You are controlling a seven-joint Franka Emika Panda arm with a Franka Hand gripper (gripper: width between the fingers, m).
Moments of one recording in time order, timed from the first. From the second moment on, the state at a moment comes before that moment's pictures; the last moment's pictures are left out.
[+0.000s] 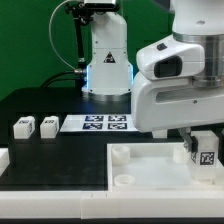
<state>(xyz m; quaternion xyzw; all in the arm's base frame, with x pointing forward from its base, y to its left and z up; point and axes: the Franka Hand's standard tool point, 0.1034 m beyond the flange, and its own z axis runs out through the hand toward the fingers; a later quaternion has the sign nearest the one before) 0.643 0.118 0.081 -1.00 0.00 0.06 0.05</state>
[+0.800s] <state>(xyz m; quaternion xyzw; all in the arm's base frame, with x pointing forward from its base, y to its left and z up) 0.647 0.110 0.079 -0.77 0.63 0.05 0.04</state>
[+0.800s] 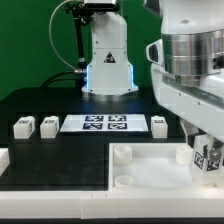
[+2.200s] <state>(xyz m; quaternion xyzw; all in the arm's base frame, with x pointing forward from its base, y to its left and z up) 0.642 0.116 0.073 -0.99 0.13 0.02 0.05</state>
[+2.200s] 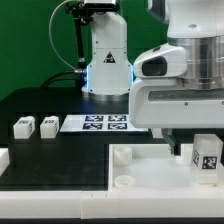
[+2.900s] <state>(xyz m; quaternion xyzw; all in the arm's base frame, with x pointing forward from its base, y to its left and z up) 0.642 0.115 0.070 -0.92 0.40 0.03 0.04</state>
